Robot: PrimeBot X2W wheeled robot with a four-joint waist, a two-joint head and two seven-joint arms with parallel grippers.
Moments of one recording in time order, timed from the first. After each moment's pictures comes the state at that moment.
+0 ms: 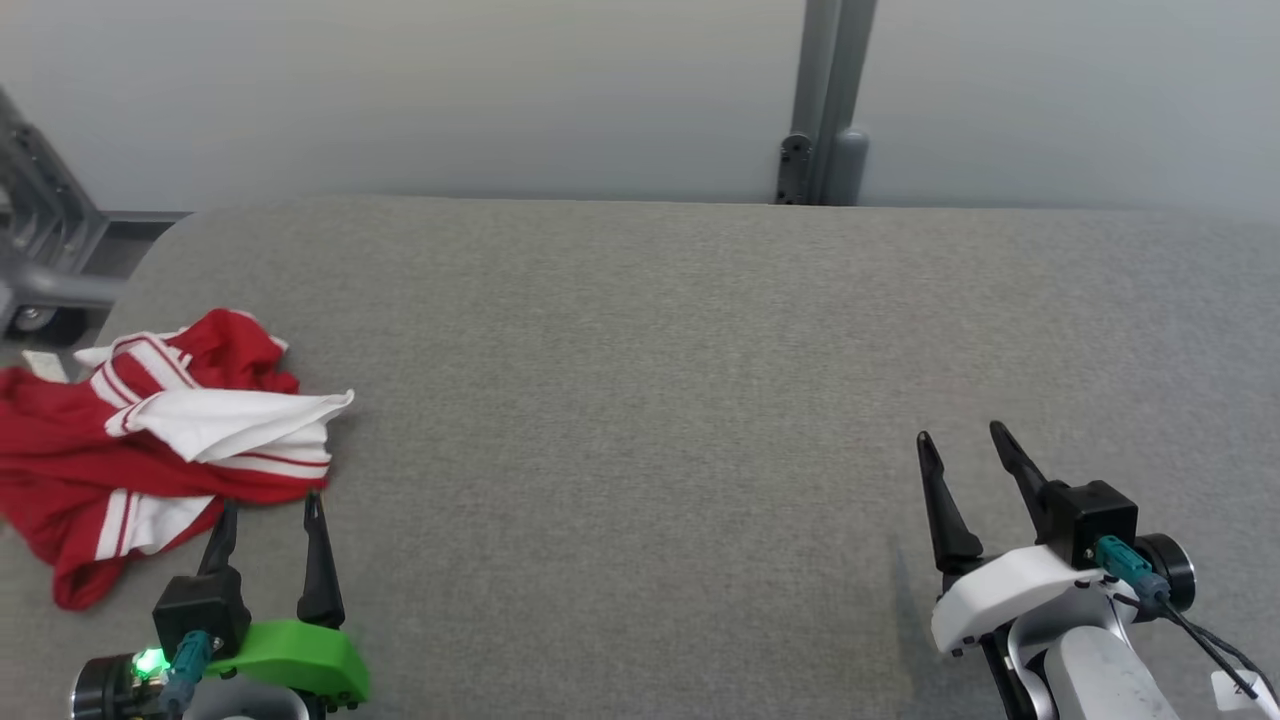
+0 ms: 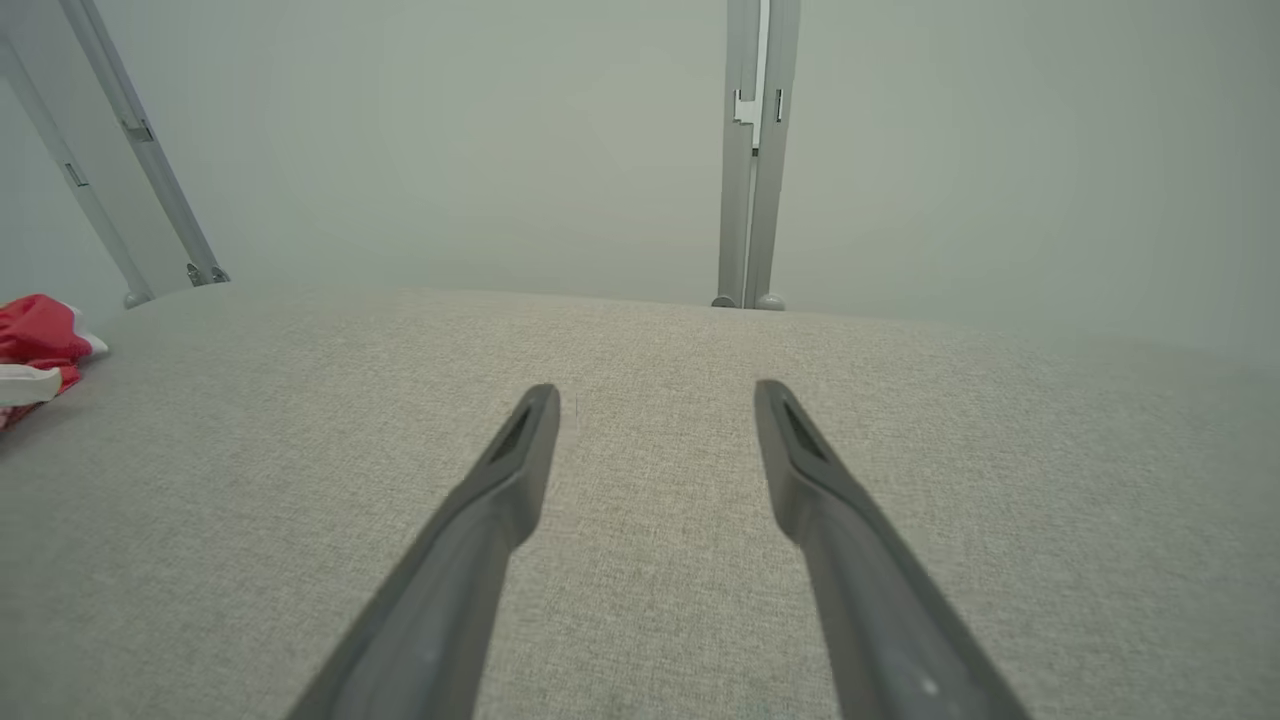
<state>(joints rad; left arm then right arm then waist) -0.09 0.05 0.08 0.37 -0.07 -0.03 -0.26 -0.15 -0.05 0.04 0.37 0.08 0.13 -0.26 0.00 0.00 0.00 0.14</state>
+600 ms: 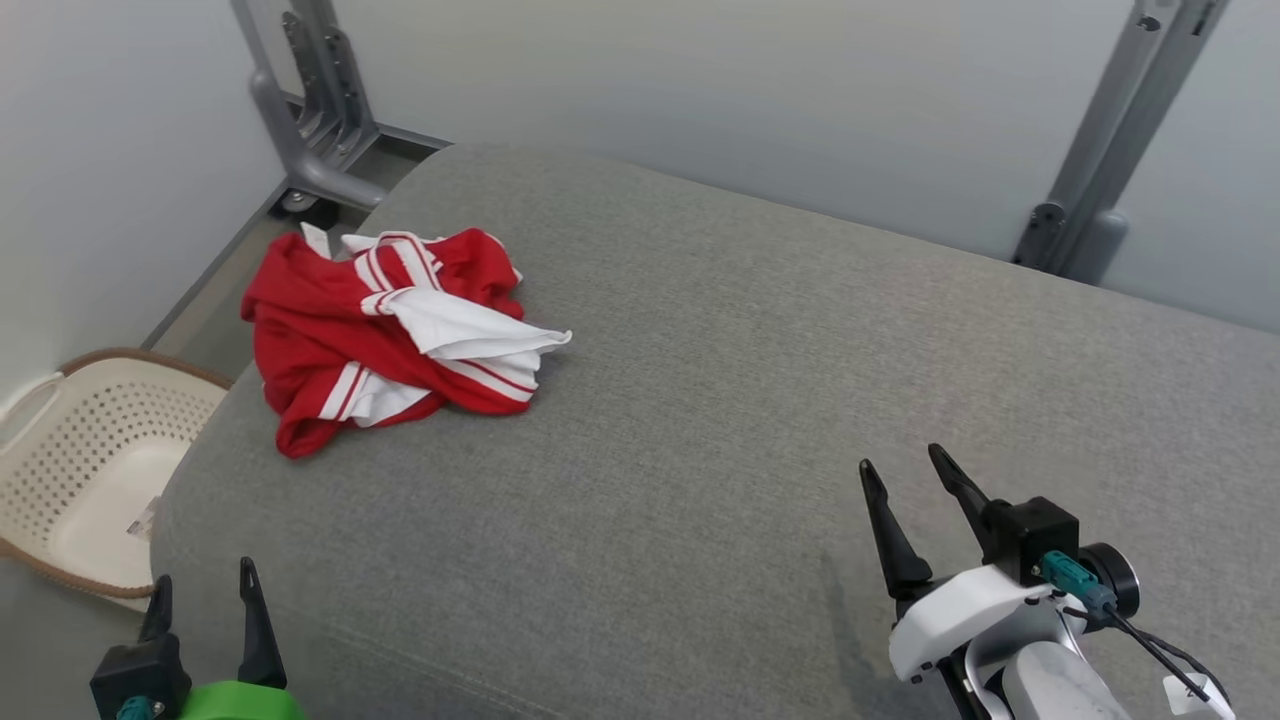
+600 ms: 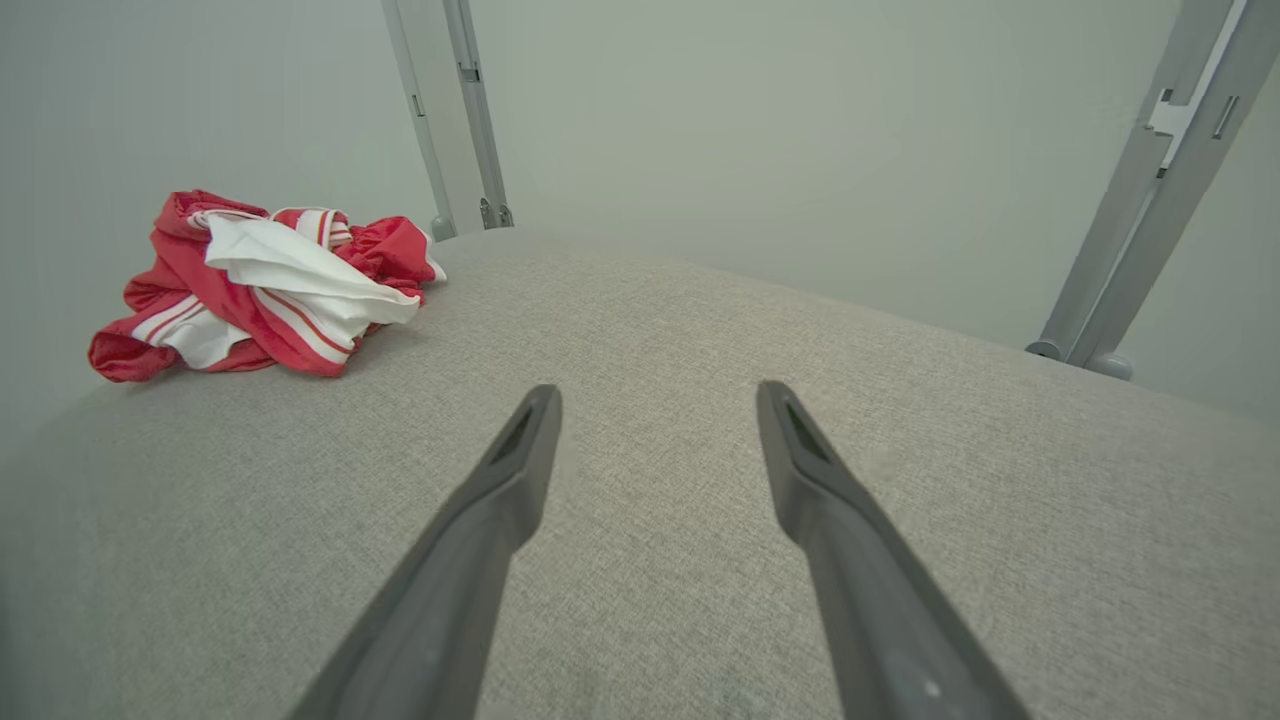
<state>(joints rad) -0.02 0.06 0.20 0.39 -0.05 -0.04 -0.26 -0.14 -0.05 0.14 0.39 0.12 0.13 -0.26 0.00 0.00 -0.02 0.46</state>
